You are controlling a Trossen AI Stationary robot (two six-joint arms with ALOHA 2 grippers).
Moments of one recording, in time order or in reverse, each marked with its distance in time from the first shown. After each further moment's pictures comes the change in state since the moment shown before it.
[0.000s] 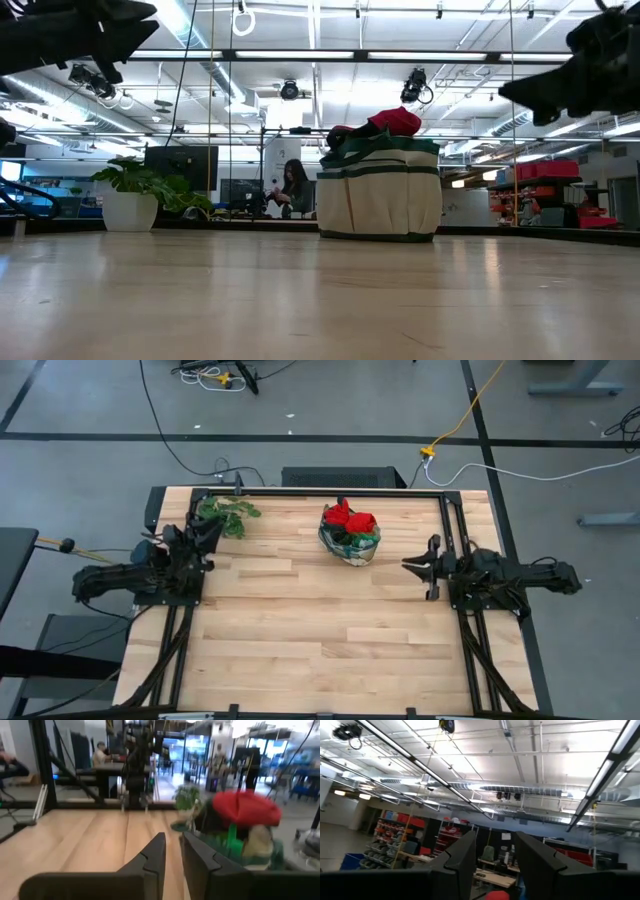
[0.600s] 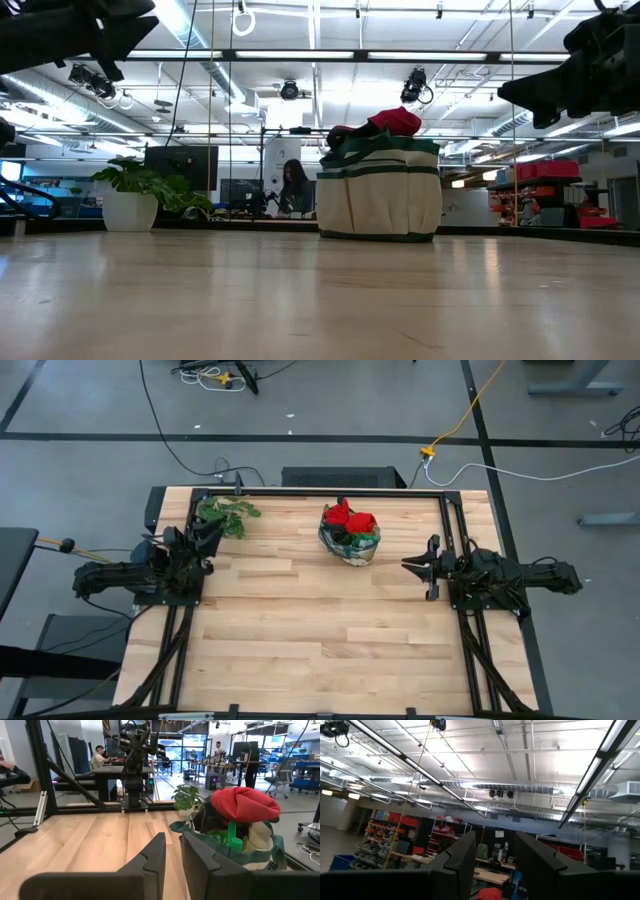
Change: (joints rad) left arm -0.054 0.000 0.000 0.000 0.003 0.019; right arm 0.000 0.011 -0.001 -0.008 0.007 0.052
